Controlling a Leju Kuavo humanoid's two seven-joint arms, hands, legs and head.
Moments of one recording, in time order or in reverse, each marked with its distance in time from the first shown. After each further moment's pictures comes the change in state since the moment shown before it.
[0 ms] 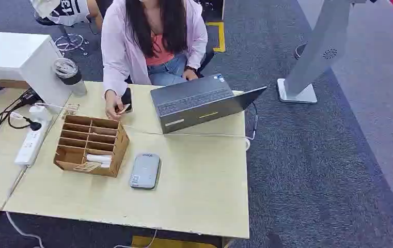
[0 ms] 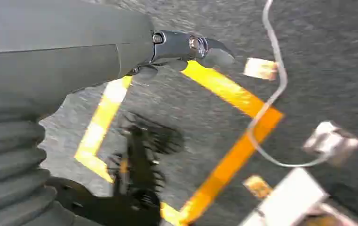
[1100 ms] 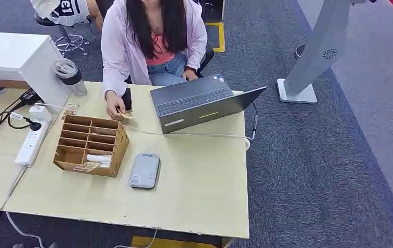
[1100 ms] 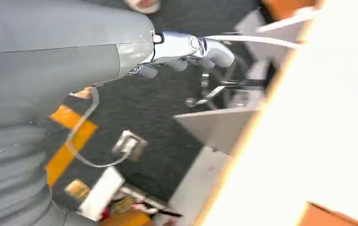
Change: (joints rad) left arm 0.173 -0.190 -0.050 -0.866 0.103 0.017 -0.141; right arm -0.010 0.050 -0.309 0.076 0.395 -0.154 0.337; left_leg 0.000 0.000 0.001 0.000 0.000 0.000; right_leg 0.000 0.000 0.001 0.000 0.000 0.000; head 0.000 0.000
